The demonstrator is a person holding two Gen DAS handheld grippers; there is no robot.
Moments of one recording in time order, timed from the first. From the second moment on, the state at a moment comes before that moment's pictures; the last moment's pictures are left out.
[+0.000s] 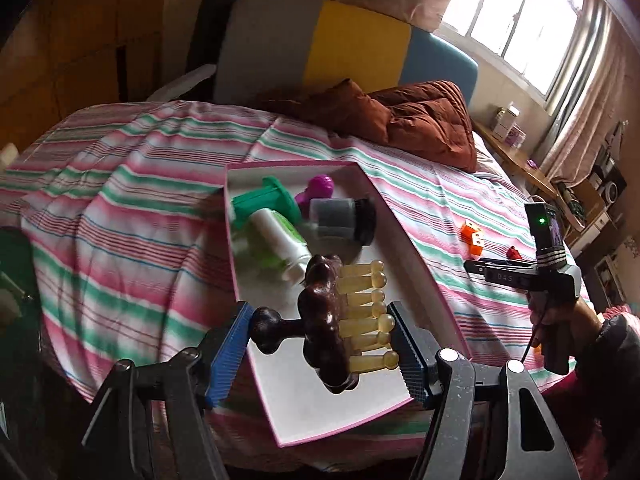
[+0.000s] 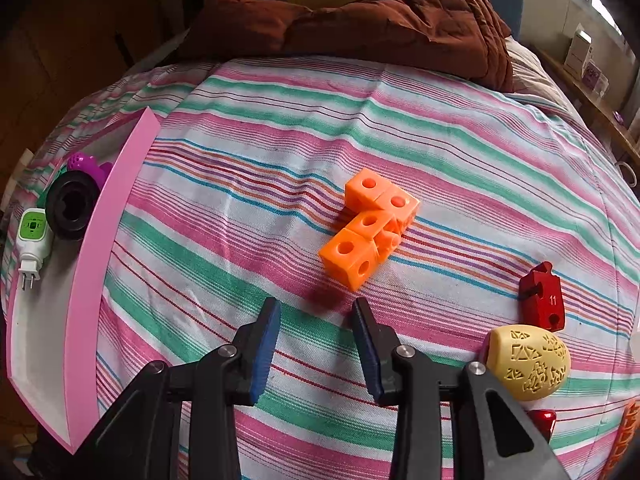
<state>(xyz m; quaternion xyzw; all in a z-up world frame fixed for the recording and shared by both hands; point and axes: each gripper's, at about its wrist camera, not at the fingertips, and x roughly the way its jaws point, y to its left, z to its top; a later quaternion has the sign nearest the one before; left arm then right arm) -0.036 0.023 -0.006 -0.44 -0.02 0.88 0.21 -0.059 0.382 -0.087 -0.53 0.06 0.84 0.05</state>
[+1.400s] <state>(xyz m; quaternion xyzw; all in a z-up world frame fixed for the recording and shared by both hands) -0.073 0.097 -0.024 -0.47 0.01 0.85 0.25 -0.075 0.354 -0.088 -0.51 -0.03 0.86 0.06</state>
